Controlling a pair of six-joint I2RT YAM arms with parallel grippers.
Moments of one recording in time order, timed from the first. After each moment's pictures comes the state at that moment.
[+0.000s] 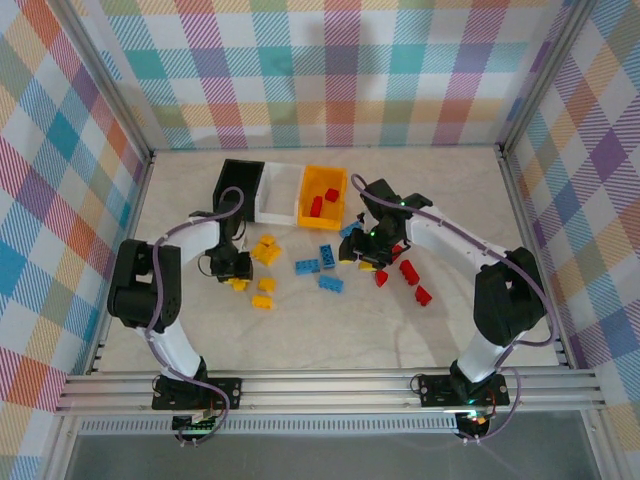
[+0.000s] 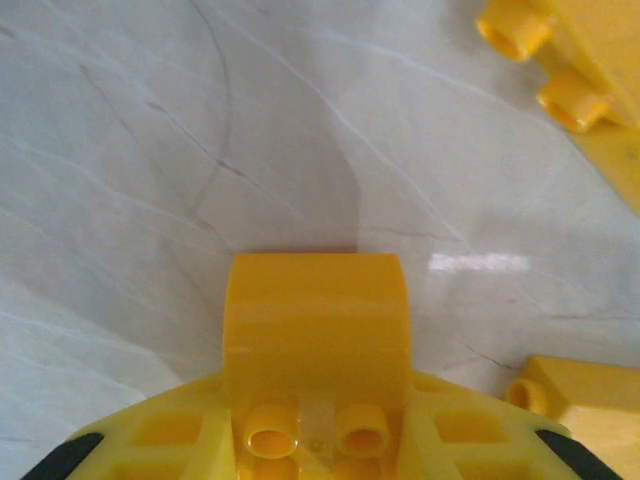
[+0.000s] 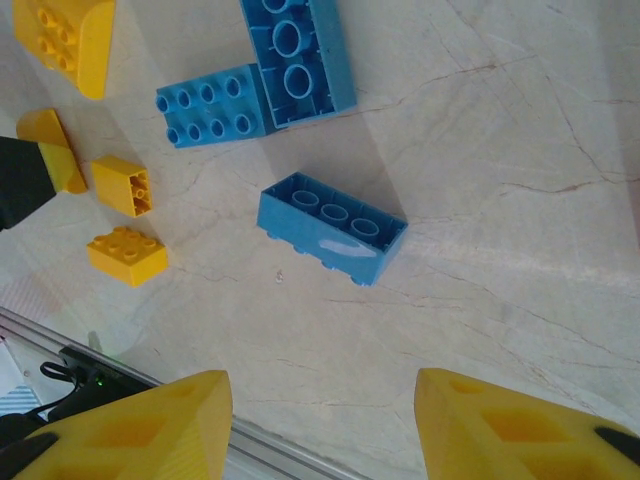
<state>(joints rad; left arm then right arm) -0.17 1.75 1.07 -0.88 0.10 -0.24 0.56 1.68 1.32 -0.91 -0.43 0.65</state>
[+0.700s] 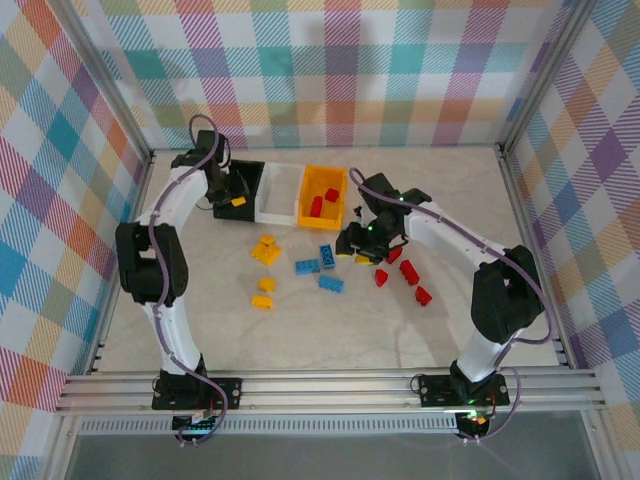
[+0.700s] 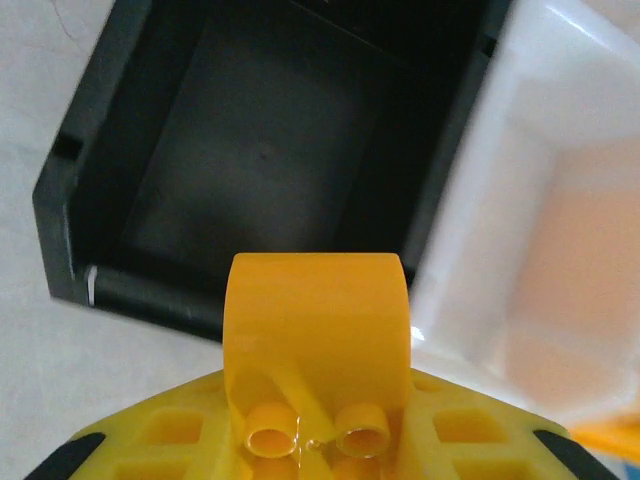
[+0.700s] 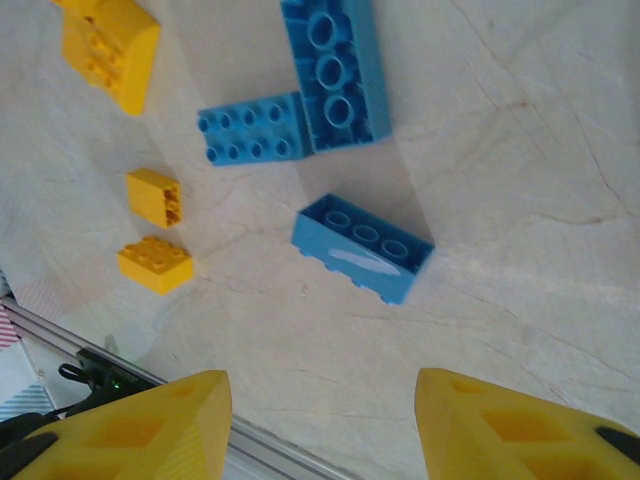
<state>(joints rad) -0.08 1.99 1.72 -0.80 0.08 -0.42 0.56 1.70 1.39 -0.92 -0.44 0.64</state>
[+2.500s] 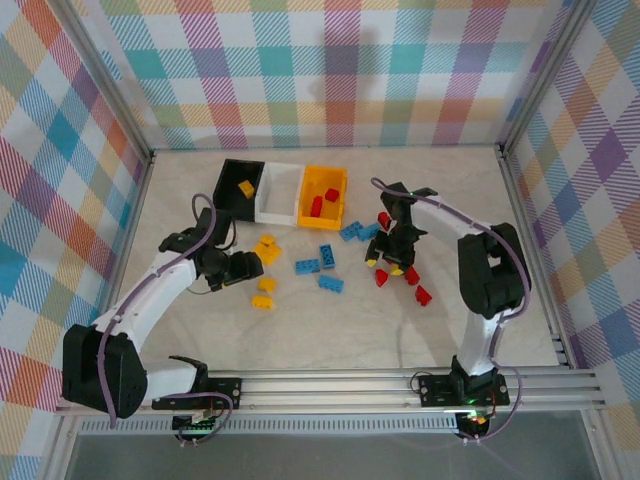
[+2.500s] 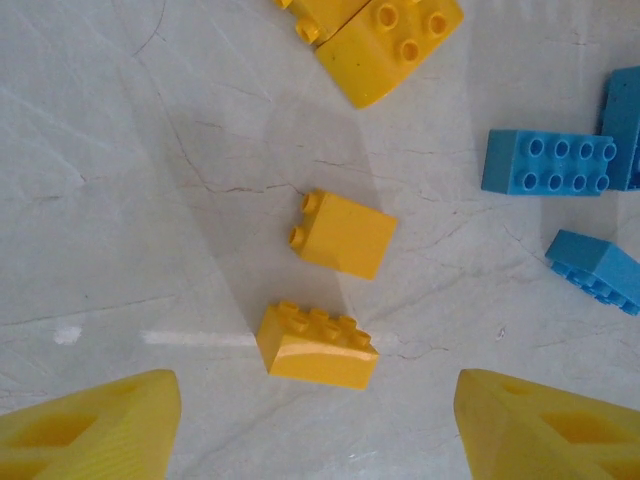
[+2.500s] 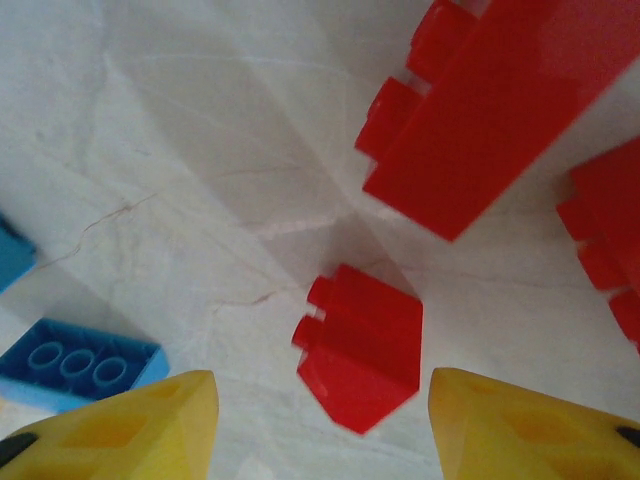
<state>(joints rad) -0.27 1.24 0.92 -0.90 0.18 -0.53 0.39 1.88 1.34 -1.02 -0.29 0.63</state>
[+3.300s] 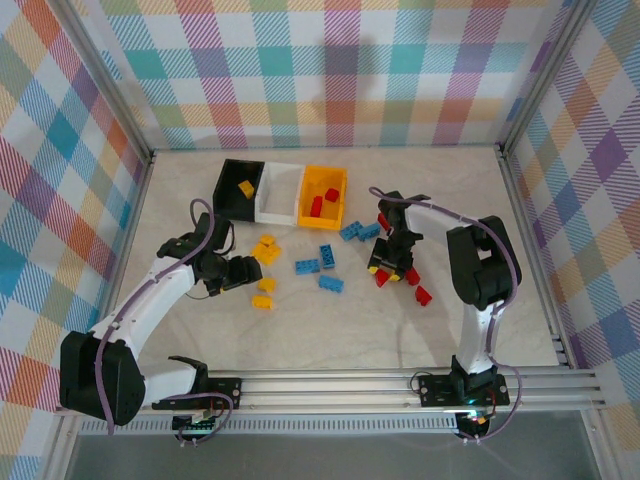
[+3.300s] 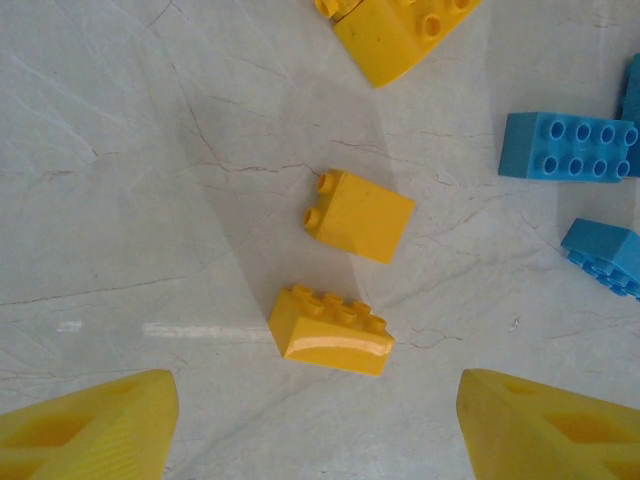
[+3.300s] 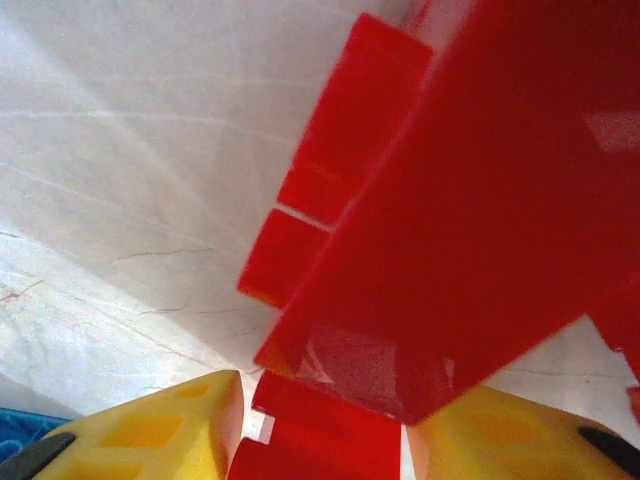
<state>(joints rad) -0.27 1.21 0.89 -0.90 0.17 -0.53 0.39 1.95 1.30 -0.97 -0.28 0.67</state>
